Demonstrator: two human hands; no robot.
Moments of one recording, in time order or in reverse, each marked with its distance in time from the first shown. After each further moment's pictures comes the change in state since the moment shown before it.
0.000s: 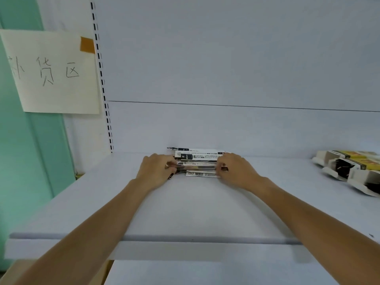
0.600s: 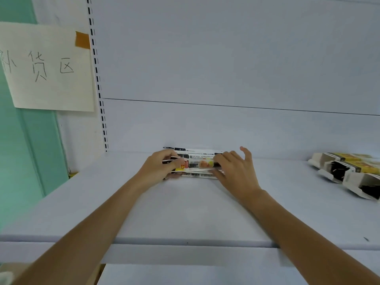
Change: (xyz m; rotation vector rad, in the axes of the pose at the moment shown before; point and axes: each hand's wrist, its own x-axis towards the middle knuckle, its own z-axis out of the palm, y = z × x) left_hand -0.010 0.022 -0.009 -0.859 -0.138 -0.111; right_hand -0.014 0.003 0.019 -0.384 0.574 -0.250
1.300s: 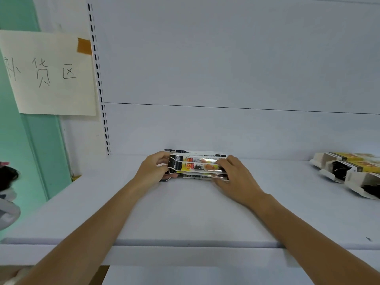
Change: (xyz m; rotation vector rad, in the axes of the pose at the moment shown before) left_hand -0.003 -0.004 -0.008 0.019 0.097 -0.036; right_hand -0.005 -0.001 -0.013 0.423 -0.276 0.175
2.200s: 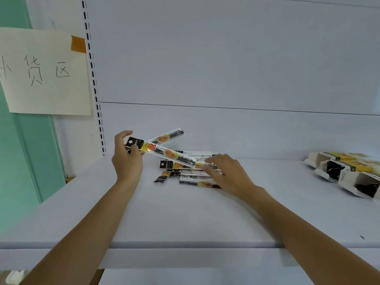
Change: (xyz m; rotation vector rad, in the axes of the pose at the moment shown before) left_hand 0.008 0.009 -0.015 -0.143 0.717 0.103; right_hand 0.014 -0.016 -0.009 0.080 -0.114 0.090
